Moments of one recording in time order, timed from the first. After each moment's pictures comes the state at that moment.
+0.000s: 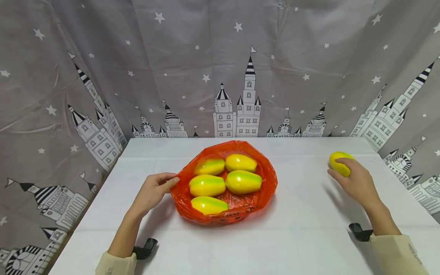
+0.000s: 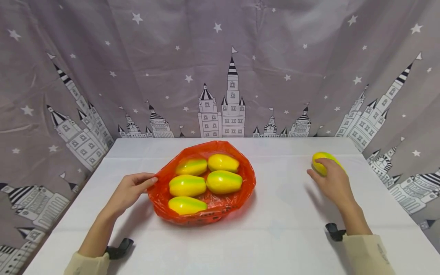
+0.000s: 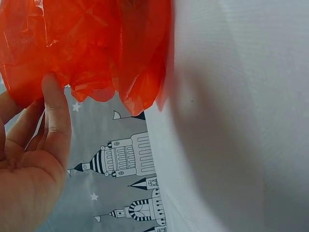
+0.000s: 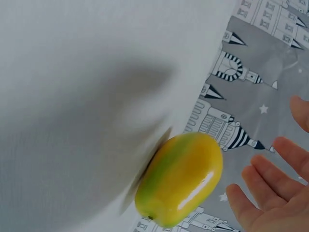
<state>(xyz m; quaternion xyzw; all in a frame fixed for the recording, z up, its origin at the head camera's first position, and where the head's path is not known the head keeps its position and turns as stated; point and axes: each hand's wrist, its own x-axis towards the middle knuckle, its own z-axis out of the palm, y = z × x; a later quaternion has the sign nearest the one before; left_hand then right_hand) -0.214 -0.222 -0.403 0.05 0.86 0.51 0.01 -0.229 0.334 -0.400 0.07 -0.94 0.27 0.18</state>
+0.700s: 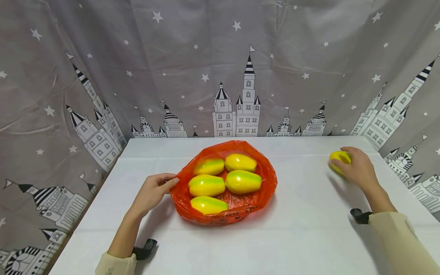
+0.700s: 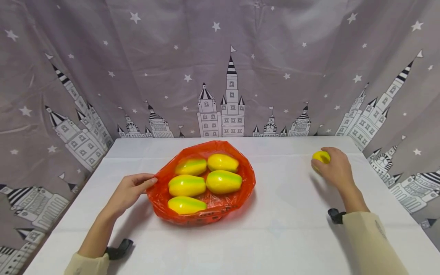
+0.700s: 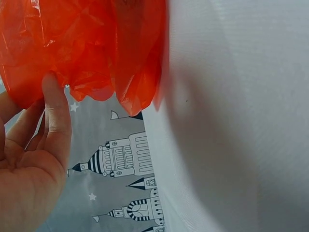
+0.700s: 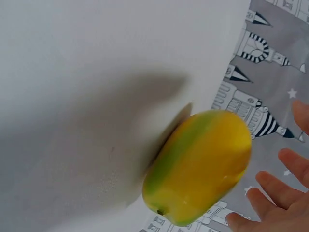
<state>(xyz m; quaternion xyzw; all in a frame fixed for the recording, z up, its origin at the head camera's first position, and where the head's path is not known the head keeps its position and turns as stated) -0.213 -0.221 -0.402 0.04 0.86 0.51 0.01 -0.267 0.357 -0.396 0.06 -0.95 0.25 0.17</state>
